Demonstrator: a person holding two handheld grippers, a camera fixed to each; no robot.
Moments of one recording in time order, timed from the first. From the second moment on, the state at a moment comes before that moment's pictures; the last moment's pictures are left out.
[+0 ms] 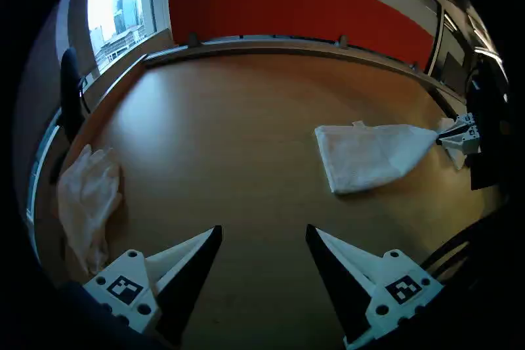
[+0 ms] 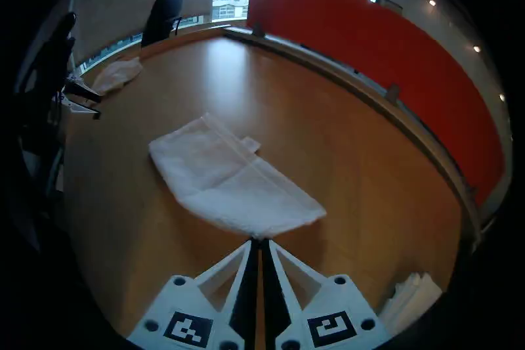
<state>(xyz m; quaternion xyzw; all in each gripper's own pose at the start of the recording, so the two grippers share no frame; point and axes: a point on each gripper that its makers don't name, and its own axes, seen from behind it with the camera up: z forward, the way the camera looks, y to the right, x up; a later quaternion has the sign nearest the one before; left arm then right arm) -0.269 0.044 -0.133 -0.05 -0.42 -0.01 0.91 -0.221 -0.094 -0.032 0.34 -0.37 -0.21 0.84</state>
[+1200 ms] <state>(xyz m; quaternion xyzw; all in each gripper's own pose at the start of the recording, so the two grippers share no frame) -0.243 0.028 -0.163 -0.02 -0.39 -0.05 0.92 -0.213 -0.249 -0.016 0.49 -0.34 -0.28 0.75</state>
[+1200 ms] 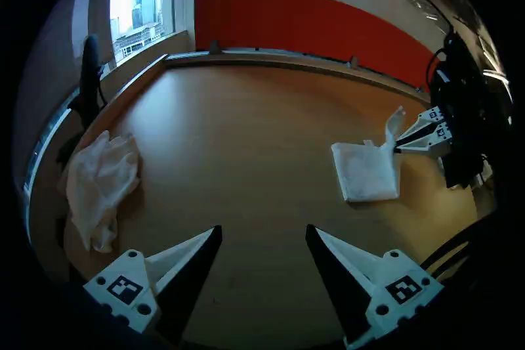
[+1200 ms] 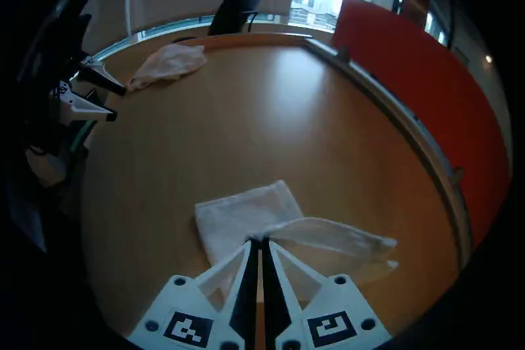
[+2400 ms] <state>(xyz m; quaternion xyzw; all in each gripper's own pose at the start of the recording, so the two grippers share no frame) -0.251 0.031 -0.157 -0.02 -0.39 -0.05 0.92 -0.257 -0.266 -0.023 0.50 -0.38 -0.27 0.73</state>
